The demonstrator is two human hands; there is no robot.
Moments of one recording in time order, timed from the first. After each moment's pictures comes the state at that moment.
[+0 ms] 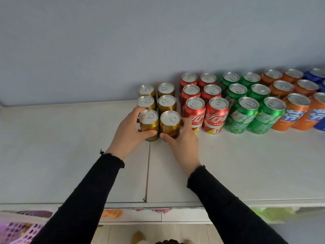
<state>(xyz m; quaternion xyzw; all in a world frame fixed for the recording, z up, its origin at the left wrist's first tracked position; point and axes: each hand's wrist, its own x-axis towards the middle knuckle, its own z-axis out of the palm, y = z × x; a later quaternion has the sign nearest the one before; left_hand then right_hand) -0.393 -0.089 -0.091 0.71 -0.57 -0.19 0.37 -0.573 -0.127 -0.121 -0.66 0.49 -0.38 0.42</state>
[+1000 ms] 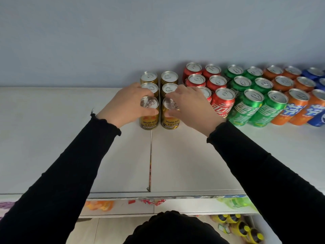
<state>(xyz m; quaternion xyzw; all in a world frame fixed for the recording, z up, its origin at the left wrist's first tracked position) -0.362 -0.114 -0.050 0.69 -0.70 -0.07 0.17 -0.565 -0.177 -0.046 -0.93 0.37 -0.07 -0.04</state>
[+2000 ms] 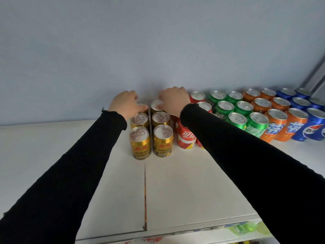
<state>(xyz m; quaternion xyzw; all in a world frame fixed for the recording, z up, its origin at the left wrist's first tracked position) -0.349 -0.210 -0.022 0.77 -0.62 -0.05 0.17 -0.516 -0.278 -0.019 -0.87 0.49 -0.06 -0.06</state>
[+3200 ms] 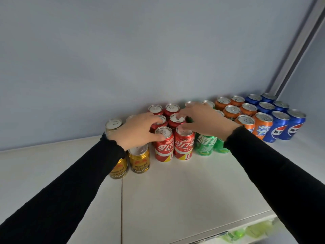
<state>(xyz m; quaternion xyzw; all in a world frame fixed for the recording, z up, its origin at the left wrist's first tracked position) -0.456 -0.194 -0.006 0.59 -0.79 -0.10 0.13 -0.684 -0.246 0.009 -0.88 0.47 -0.08 0.03</state>
